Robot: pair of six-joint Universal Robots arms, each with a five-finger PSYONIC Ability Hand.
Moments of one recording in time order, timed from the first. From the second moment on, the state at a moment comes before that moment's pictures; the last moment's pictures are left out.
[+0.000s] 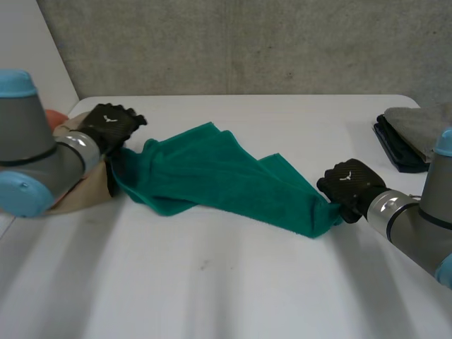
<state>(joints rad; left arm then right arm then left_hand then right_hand) 4.50 -2.16 -1.15 3.03 -1.37 3.72 1.83 -1.15 1.61 0.00 1.30 2.40 0.21 0.21 0.21 0.20 0.05 1.13 1.18 1.19 1.20 0.98</state>
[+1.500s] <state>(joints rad) 4.43 -1.45 -1.46 3.09 -1.15 3.52 1.79 -0.65 0.42 0.19 1.44 2.98 1.17 1.20 1.19 1.19 0.98 1.13 1.17 1.19 1.19 0.98</state>
